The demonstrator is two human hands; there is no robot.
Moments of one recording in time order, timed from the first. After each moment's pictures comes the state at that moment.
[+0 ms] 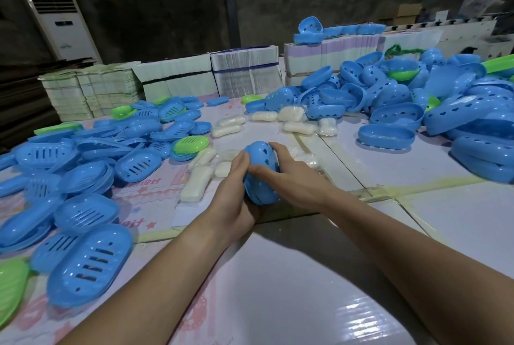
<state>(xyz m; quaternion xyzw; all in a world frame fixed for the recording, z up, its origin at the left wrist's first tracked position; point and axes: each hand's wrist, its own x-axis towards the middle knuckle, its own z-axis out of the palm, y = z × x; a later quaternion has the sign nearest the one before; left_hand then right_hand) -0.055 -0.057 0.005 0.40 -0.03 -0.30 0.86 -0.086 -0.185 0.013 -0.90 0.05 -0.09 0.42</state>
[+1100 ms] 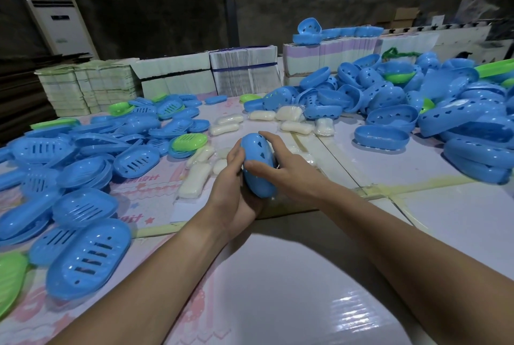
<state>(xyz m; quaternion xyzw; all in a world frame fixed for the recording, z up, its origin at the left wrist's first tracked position) -0.059 -0.055 0.008 0.40 -0.10 -0.29 0.86 -0.085 -0.188 0.014 -0.88 -0.02 -0.12 0.47</state>
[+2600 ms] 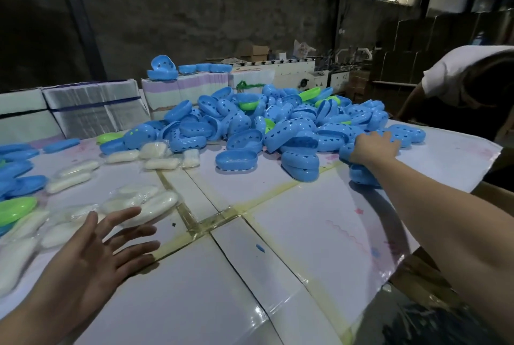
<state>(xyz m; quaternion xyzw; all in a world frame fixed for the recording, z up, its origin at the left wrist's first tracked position) -0.035 -0.061 -0.027 0.50 -0.25 -0.36 0.75 -0.291 -0.541 0.039 -0.78 0.62 -0.08 -0.05</state>
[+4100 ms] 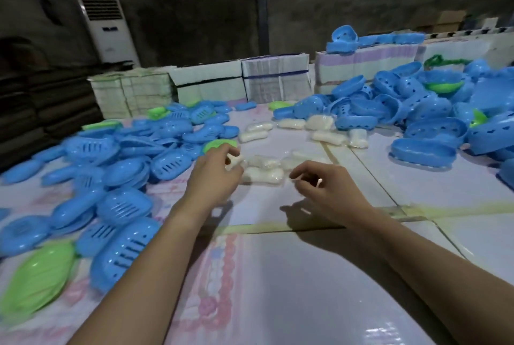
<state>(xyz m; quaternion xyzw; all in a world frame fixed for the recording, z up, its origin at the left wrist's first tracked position) 0.012 0.012 0.020 0.90 -0.18 0.15 0.36 -0.094 -0.198 0.005 -0.89 -0.03 -0.22 0.40</state>
